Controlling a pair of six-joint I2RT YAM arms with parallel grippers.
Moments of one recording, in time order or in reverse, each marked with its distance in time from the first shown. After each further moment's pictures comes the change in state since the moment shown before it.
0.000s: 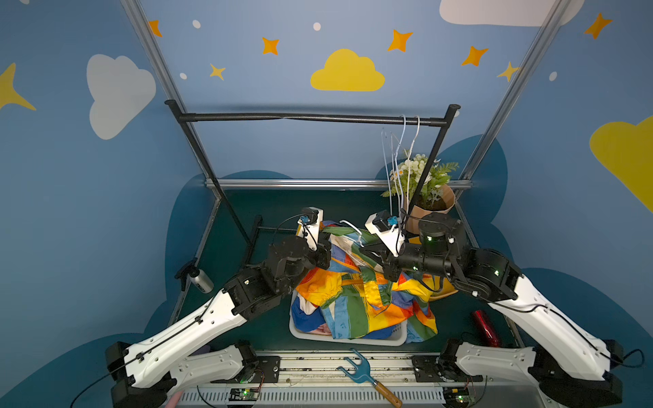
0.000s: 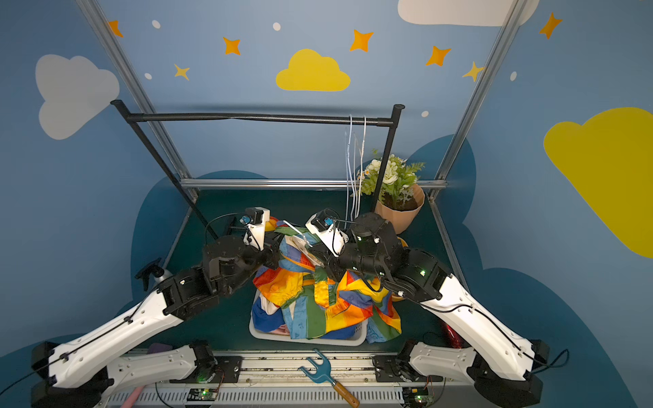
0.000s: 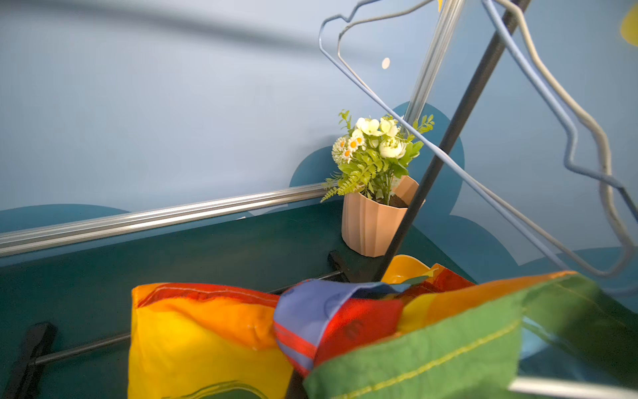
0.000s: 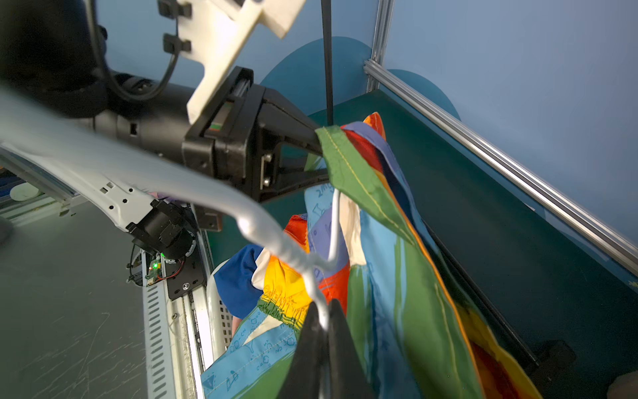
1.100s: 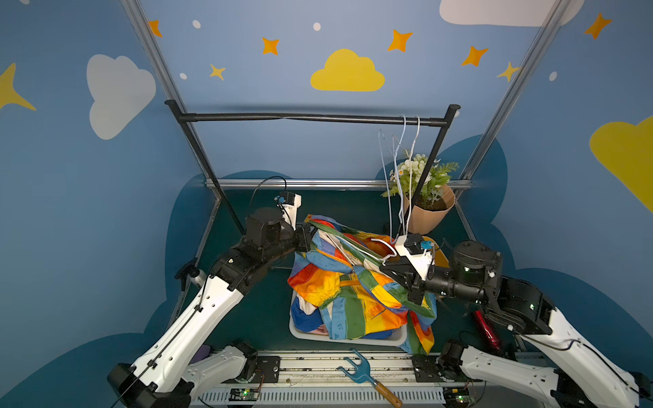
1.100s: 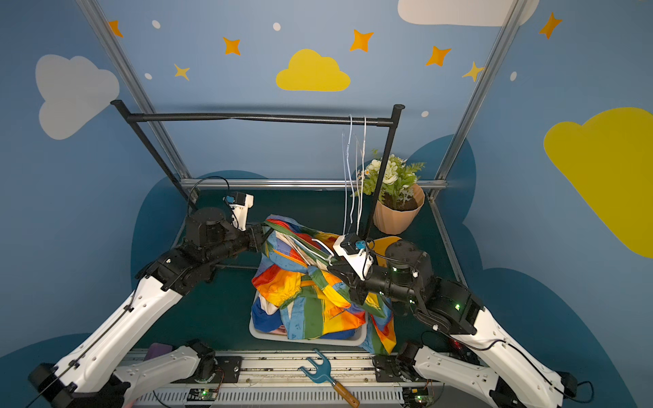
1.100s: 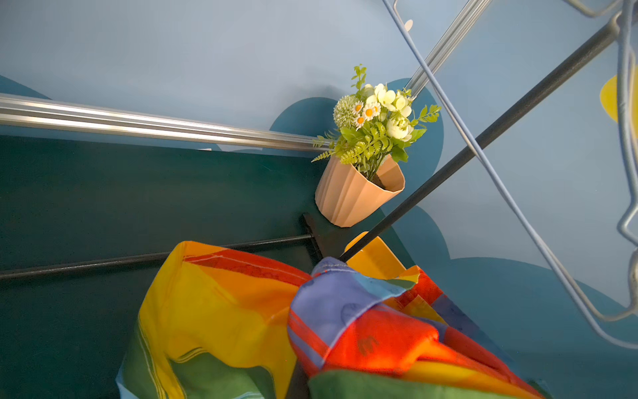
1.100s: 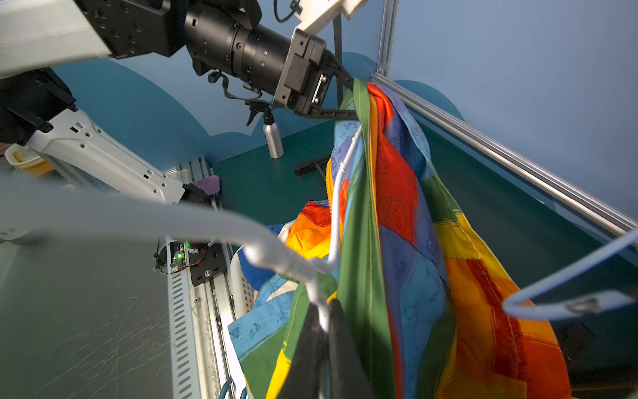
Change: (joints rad) left arm 0.435 0.068 0.093 -0.164 0.629 -0.196; right arm 0.004 -0.283 -0.246 0.056 -0.042 0.057
